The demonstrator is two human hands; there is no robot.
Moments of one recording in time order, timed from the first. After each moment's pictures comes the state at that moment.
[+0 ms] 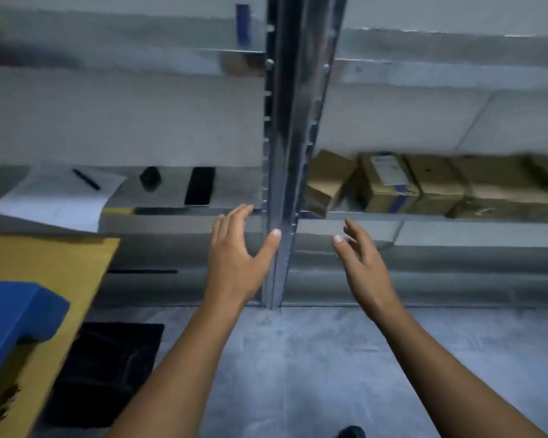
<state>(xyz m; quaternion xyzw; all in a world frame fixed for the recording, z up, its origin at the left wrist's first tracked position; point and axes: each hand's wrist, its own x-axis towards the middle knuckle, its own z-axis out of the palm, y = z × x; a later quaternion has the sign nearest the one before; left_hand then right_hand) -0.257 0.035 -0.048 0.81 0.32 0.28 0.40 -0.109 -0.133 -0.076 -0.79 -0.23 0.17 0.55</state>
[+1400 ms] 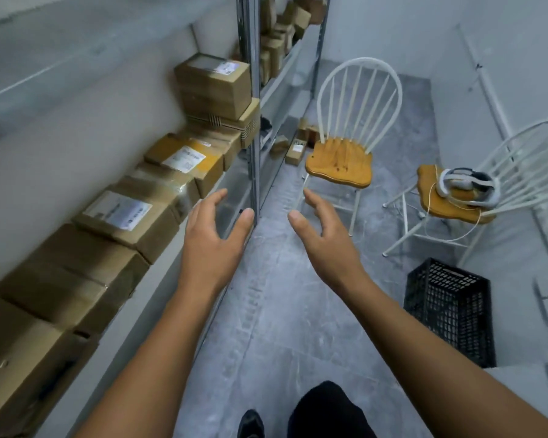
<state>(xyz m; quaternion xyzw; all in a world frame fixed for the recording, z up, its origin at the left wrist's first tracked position) 0.545 -0.734 -0.046 0.83 -0.18 0.01 0.53 0.453 -0.909 -0.047 -0.81 0.20 -0.17 0.52</state>
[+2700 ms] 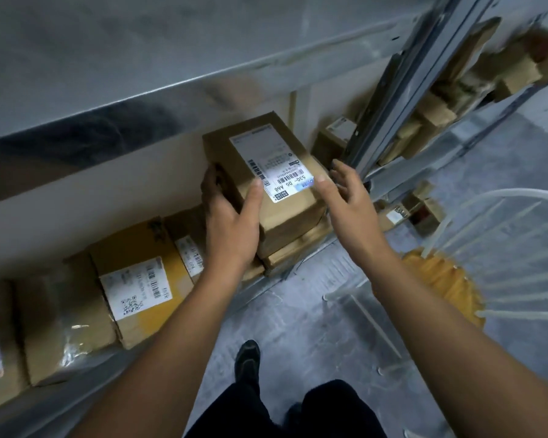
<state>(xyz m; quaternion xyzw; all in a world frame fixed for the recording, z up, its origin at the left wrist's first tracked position) 0.989 -0.979 -0.086 0.73 0.19 0.13 0.65 1.026 -1.160 -0.059 -0.83 0.02 0.03 0.56</state>
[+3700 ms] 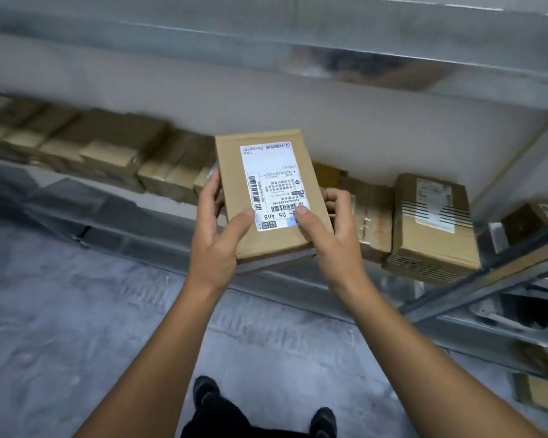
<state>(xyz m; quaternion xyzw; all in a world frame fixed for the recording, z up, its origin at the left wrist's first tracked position) 0.692 -0.958 -0.043 0.62 0.32 0.43 0.57 0.844 -1.052 -0.053 -0.65 -0.33 0.26 0.64</state>
